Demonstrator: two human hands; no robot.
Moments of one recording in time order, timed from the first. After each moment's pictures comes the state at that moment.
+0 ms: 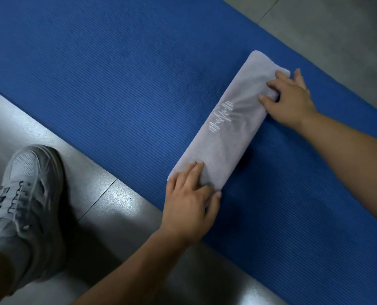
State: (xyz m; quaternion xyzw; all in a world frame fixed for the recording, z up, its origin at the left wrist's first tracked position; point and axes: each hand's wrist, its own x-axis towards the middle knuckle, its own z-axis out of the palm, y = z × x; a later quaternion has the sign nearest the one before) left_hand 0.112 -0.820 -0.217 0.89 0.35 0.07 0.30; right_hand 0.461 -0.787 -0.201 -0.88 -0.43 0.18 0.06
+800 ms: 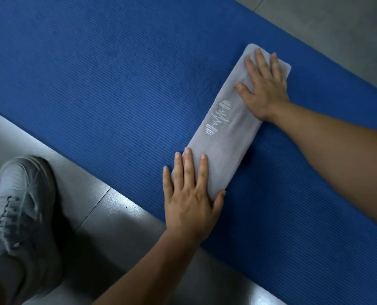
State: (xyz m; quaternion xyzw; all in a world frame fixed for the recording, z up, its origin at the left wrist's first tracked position) left_hand 0.138 -0.823 -0.238 0.89 0.41 -0.08 0.16; right_hand 0.449 -0.748 -0.245 -0.86 -0.48 0.16 -0.01
